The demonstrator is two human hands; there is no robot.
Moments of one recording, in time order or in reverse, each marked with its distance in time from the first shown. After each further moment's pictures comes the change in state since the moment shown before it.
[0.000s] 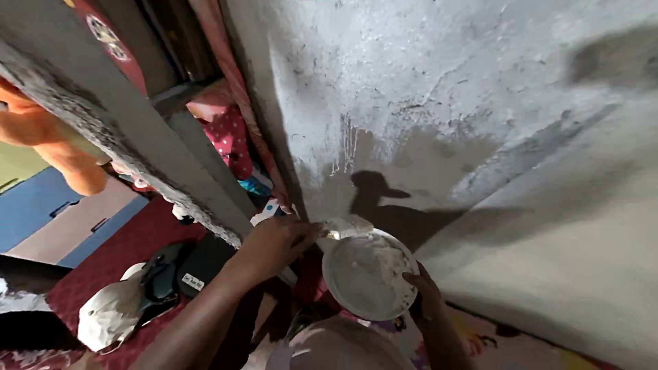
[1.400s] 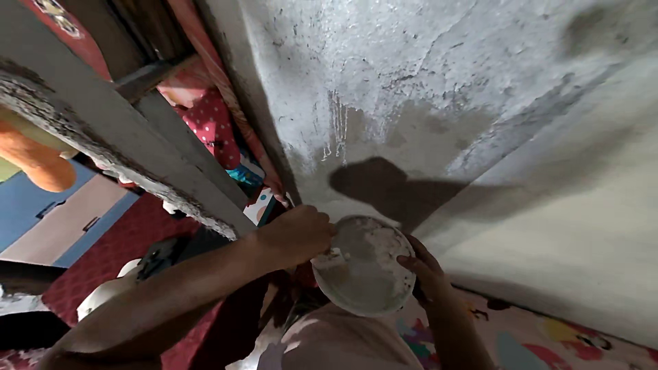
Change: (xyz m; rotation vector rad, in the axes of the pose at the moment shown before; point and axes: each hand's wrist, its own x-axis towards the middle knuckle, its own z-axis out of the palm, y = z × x) left_hand 0.047 0.038 -0.003 0.465 -0.616 0.482; right_hand -0.004 -0.029 -0.002 -0.145 -0.224 -0.068
